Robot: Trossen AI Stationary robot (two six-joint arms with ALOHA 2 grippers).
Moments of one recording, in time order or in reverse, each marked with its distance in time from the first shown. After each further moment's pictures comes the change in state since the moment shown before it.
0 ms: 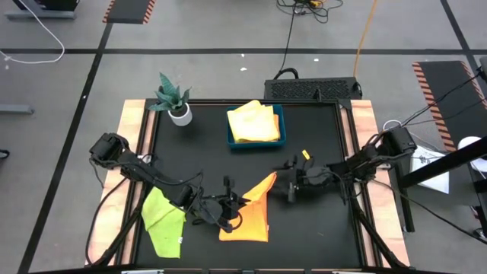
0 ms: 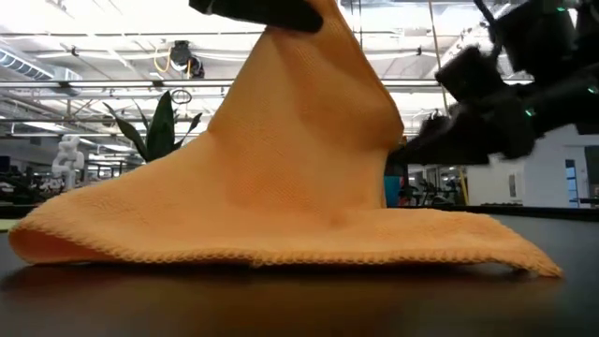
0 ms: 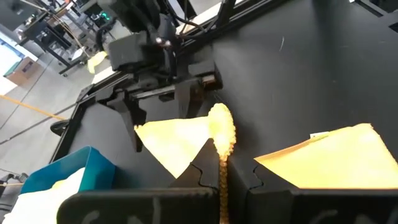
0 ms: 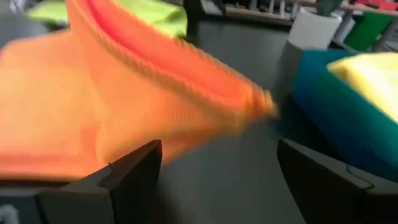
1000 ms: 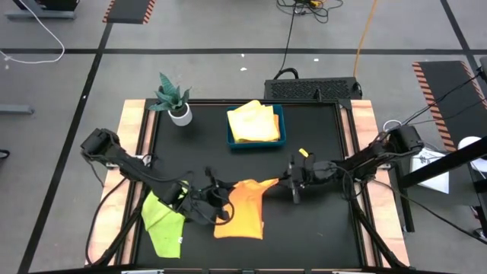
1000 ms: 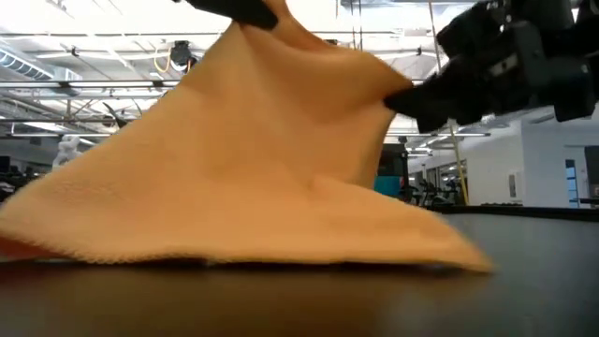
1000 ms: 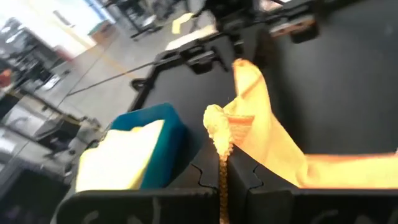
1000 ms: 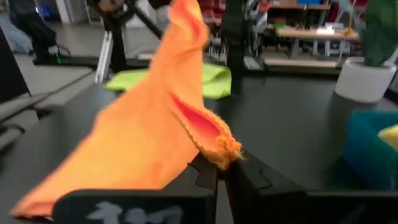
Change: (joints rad) left arm -0.036 -0.103 -0.002 -0.210 -0.327 -0.201; right arm -0.040 -0.082 0.014 0.099 -0.236 0.020
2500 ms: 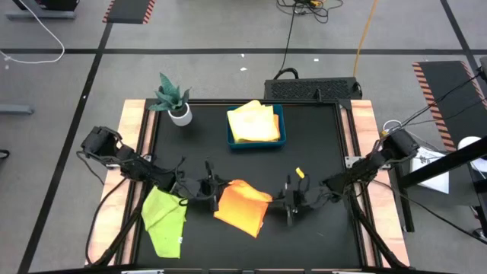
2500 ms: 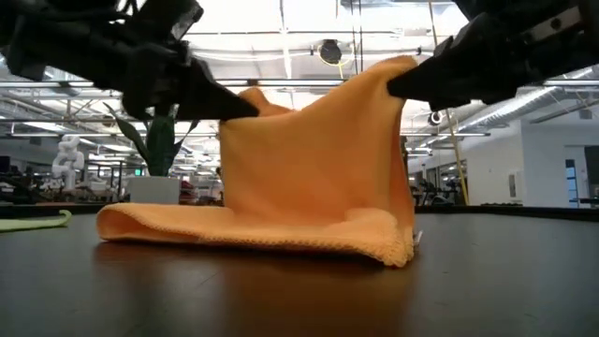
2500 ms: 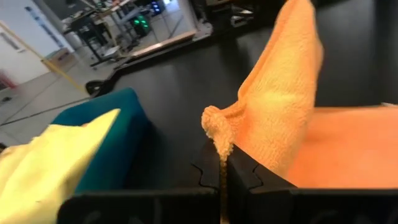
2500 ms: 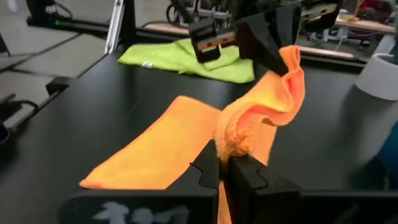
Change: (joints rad) left arm 0.145 -0.022 -0.553 0.824 0.328 0.179; right arm 0.289 0.065 0.224 -0.322 0.318 0.020
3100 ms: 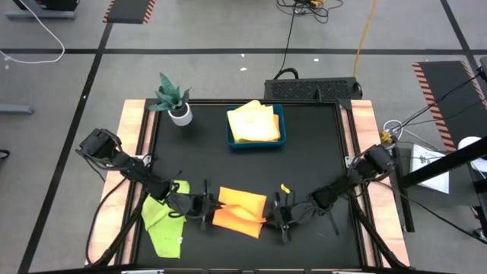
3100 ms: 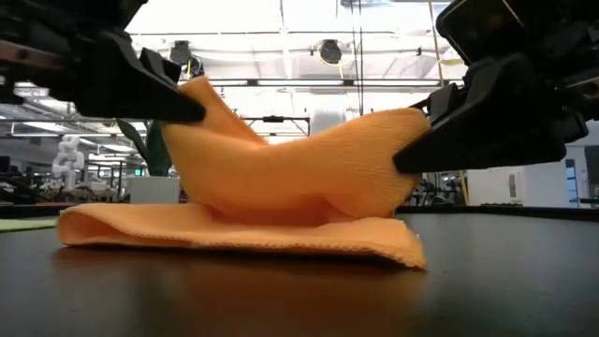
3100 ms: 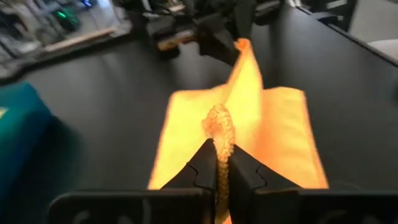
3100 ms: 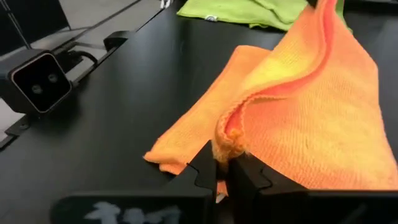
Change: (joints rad) left arm -0.181 0.006 -0.026 -0.046 0.107 -0.154; right arm 0.046 0.313 0.147 0.053 -0.163 0.094
